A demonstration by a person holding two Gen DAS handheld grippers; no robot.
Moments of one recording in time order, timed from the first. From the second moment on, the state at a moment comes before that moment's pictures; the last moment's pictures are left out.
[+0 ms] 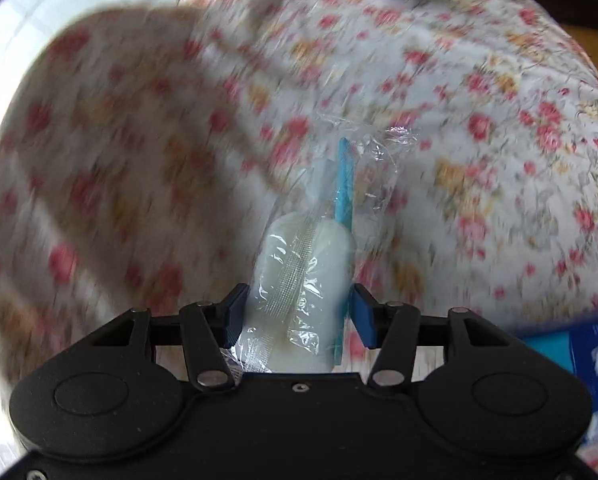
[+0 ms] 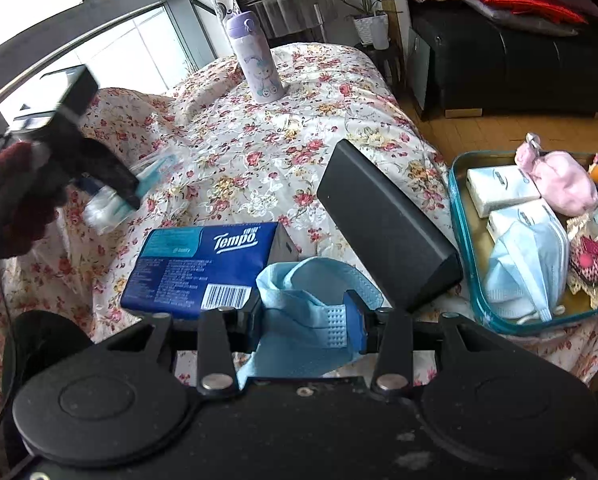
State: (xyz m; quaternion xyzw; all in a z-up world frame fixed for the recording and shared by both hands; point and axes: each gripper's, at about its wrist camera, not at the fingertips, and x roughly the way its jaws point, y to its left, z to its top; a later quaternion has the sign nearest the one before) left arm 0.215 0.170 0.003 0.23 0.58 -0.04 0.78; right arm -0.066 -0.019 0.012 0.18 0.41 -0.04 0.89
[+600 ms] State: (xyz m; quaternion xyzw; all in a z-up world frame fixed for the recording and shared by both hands) left arm 0.052 0.143 0.067 0.16 0.69 -0.08 0.70; right arm -0.112 -0.039 0.021 0.22 0.39 -0.05 0.89
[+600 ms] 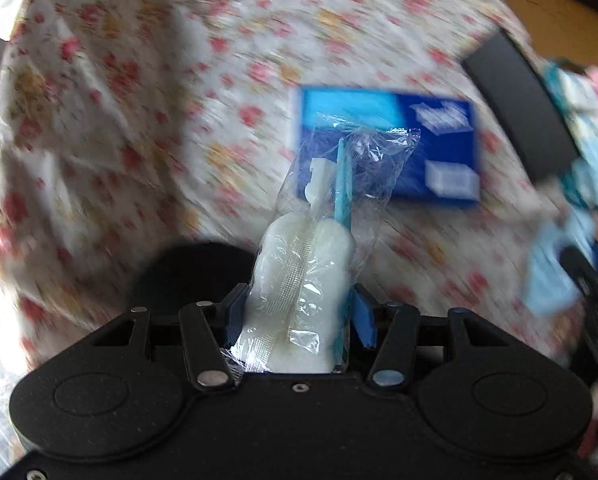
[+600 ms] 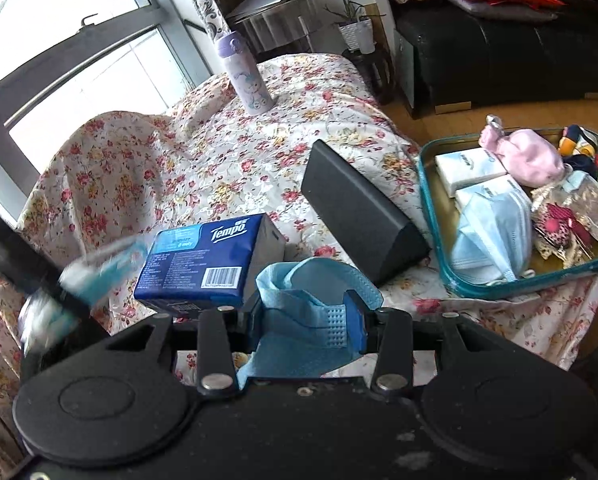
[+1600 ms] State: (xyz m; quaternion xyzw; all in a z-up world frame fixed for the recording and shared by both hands) left arm 0.011 -0.113 0.067 0.20 0.46 -0.29 0.82; right arm -0.115 -0.234 -0.001 0.25 0.24 -0.32 0.88
